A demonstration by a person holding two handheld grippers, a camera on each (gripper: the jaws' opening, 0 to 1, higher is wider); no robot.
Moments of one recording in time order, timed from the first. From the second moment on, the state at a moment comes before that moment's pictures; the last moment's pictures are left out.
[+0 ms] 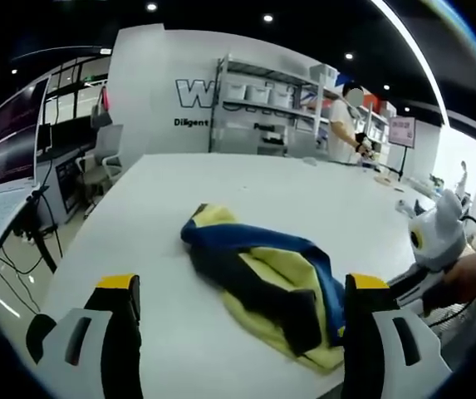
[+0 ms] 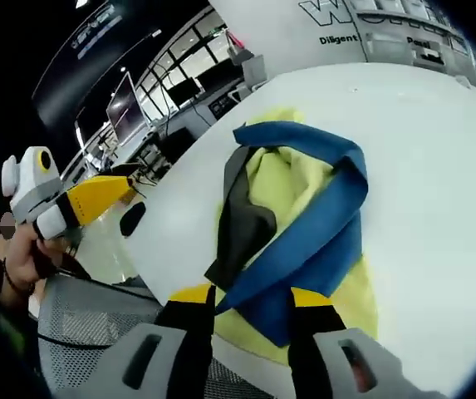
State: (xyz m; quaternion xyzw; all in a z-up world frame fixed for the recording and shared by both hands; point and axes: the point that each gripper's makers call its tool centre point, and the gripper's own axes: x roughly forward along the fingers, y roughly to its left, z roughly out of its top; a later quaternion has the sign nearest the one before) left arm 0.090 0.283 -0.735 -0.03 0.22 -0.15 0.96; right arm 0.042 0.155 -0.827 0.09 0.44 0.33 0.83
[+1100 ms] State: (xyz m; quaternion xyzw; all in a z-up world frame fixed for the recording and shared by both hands) left arm 0.086 0.275 -0.743 -0.02 0.23 -0.16 0.96; right arm 0.057 0.148 -0.802 0.07 0.39 0.34 0.85
